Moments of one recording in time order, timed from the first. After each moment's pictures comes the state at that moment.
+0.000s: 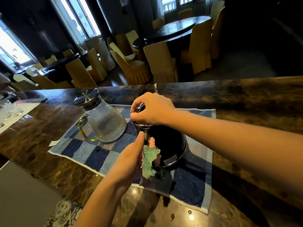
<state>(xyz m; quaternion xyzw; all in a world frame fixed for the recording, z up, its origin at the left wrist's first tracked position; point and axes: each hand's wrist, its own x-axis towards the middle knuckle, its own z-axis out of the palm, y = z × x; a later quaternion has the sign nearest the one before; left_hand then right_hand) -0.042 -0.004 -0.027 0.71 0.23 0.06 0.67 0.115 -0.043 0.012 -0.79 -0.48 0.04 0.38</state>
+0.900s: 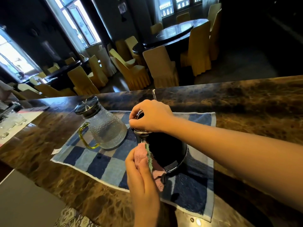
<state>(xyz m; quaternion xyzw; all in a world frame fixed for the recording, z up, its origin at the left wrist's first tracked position) -0.045 -0.060 -0.063 0.74 0.26 0.43 0.44 0.116 -0.045 0.011 -0.79 -0.47 0.05 0.39</state>
